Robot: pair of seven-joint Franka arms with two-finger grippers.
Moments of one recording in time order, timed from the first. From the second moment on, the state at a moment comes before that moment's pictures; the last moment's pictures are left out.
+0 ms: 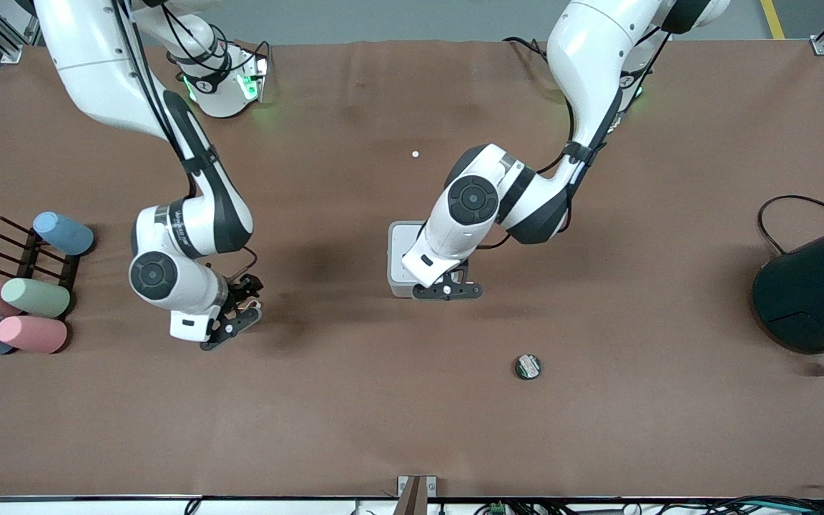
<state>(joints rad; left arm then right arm) -0.64 0.70 -0.09 -1.41 -0.12 2.21 -0.67 0.27 0.60 -0.05 -1.75 0.03 2.23 -0.41</state>
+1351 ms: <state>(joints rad) -0.45 0.55 -0.07 -1.49 -0.07 1.90 -0.41 0.27 0.65 -0.05 -1.81 0.03 2.39 -0.47</state>
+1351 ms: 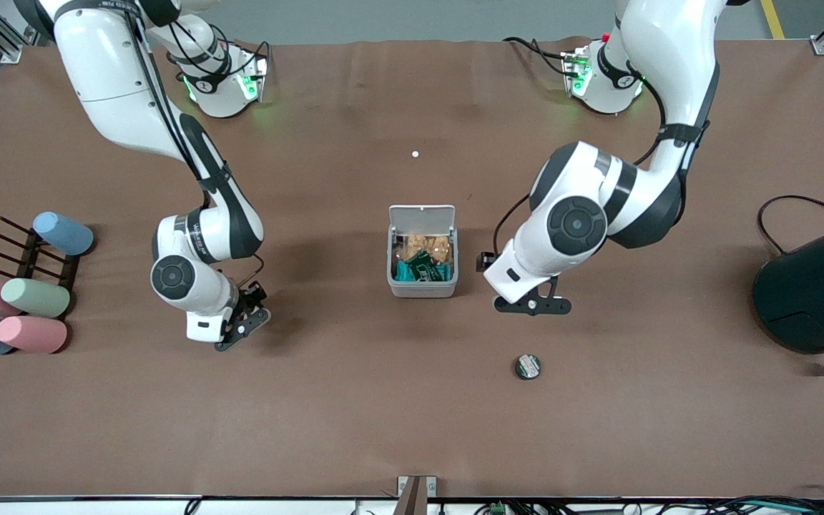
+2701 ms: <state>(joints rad) -0.35 0.87 -0.04 -1.38 0.06 2.29 -0.43 0.43 0.63 0.03 -1.55 0.28 2.20 0.06</state>
